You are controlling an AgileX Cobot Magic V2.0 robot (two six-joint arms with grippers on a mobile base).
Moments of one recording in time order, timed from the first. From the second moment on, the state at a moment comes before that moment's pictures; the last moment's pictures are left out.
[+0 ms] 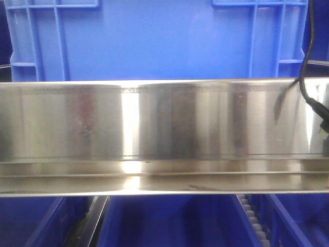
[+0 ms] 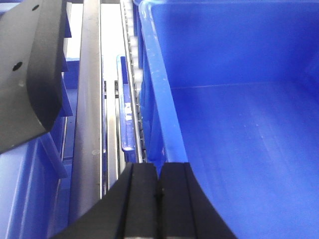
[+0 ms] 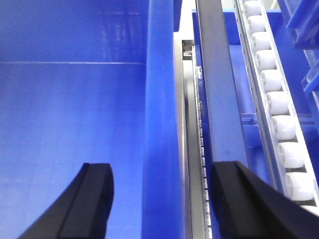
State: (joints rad) left arm -0.25 1.61 -1.79 0.12 0.91 -0.22; right arm 0.53 1.90 -2.03 -0.19 1.08 0.36
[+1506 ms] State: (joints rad) left arm -0.33 1.88 -2.04 0.27 0.99 -0.39; right arm 0.53 1.90 -2.03 -0.19 1.07 0.36
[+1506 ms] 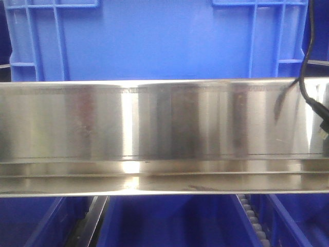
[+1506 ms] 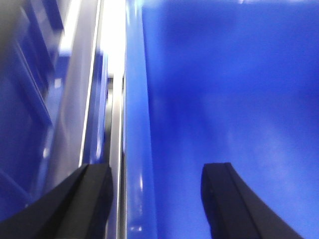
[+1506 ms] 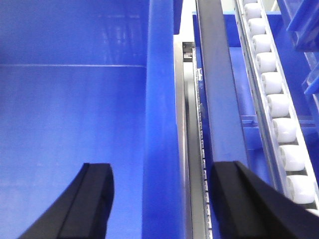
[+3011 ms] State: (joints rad) left arm -0.33 1.92 -2.04 0.32 1.03 -0.40; right arm 0.53 1.91 -2.03 -0.19 1.05 0.36
